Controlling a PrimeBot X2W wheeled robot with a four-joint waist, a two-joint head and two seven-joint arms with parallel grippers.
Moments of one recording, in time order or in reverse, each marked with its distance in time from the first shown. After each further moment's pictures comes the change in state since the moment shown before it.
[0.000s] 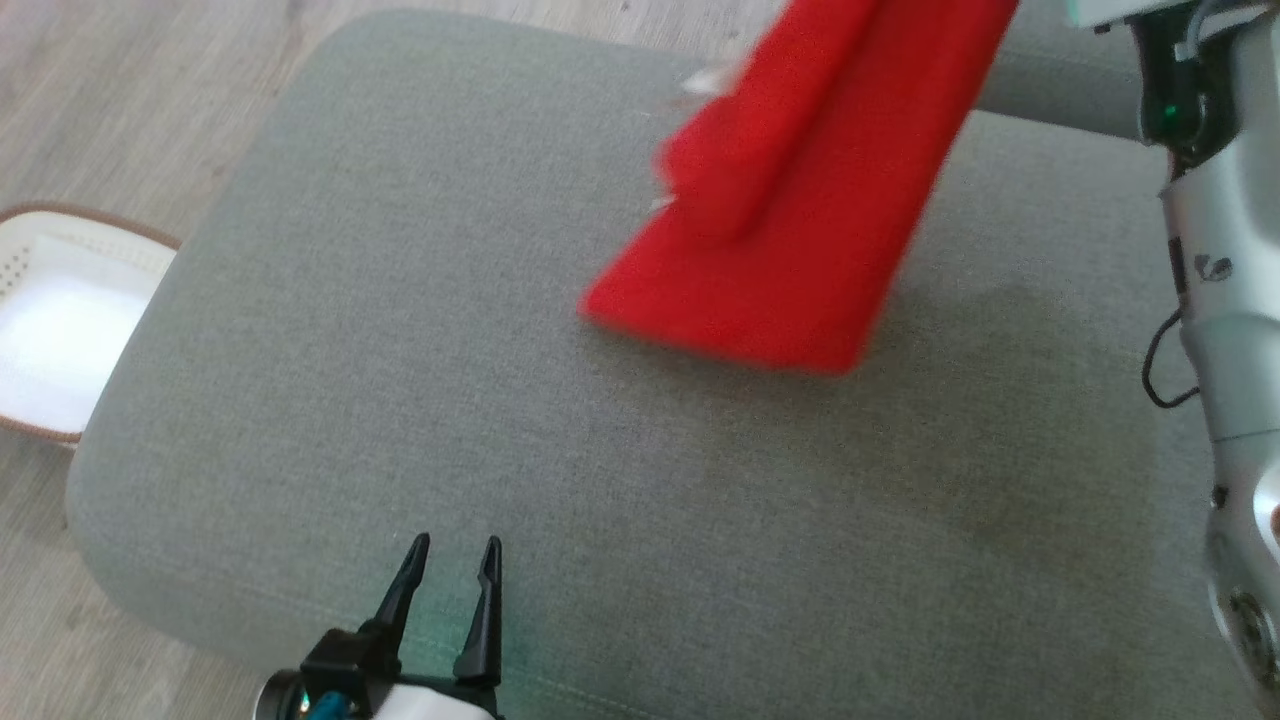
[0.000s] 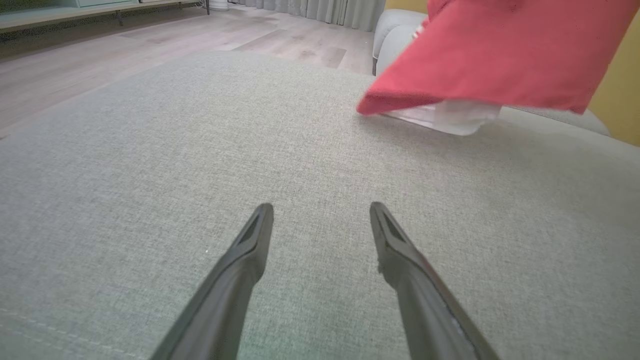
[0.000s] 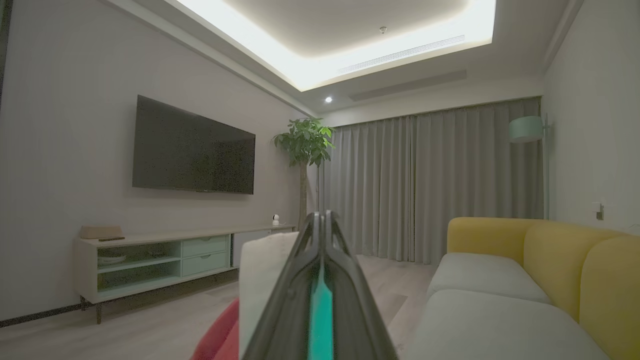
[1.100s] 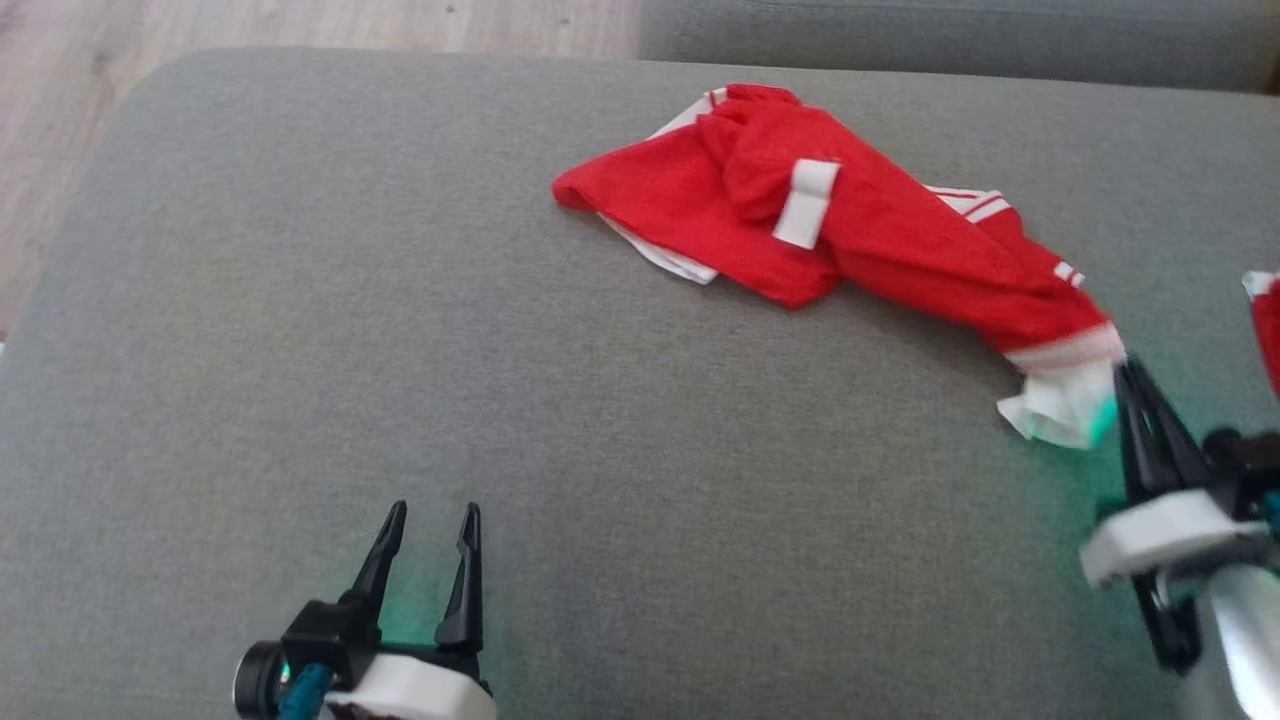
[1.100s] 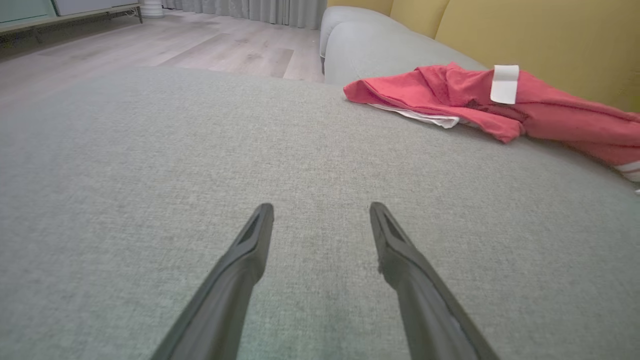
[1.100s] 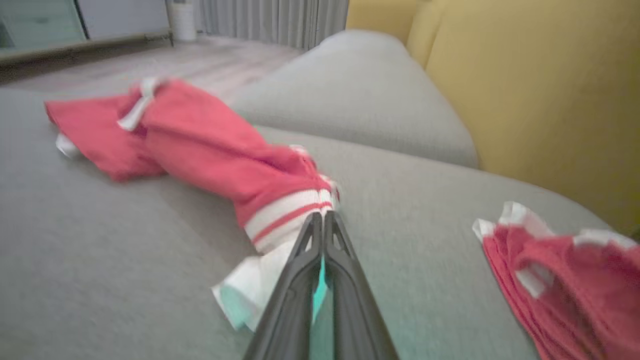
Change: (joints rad) left arm -0.042 0.000 0.038 0.002 0.018 0.007 0.000; right arm 0.870 -0.051 -0.199 -0.156 -0.186 0.000 -0.001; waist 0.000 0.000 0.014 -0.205
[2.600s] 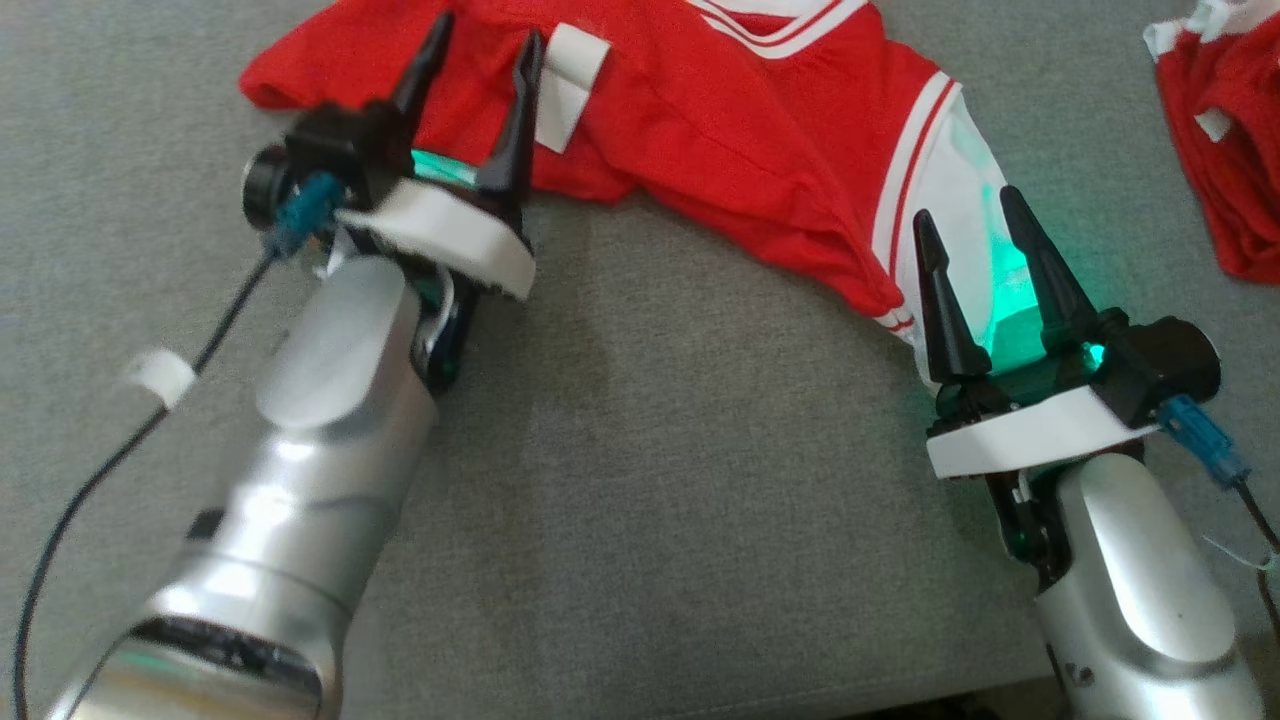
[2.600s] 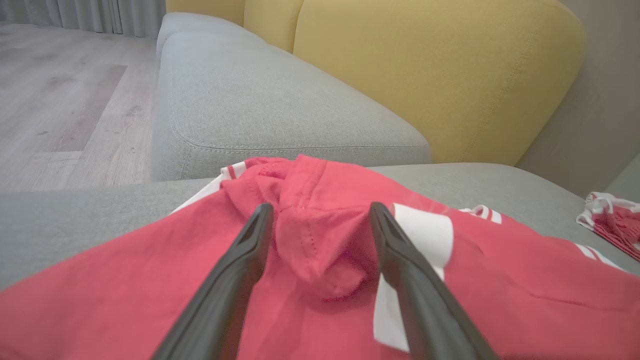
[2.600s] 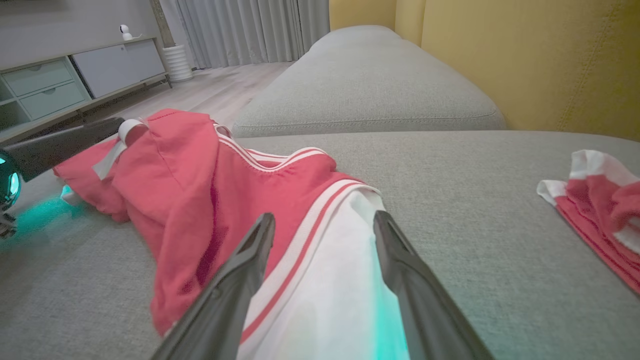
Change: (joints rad) left arm -0.843 -0.014 -0.200 0.397 -0.138 -0.071 -0.004; right arm -0.135 0.143 0.201 -0.261 0.119 0.000 0.000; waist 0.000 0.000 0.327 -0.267
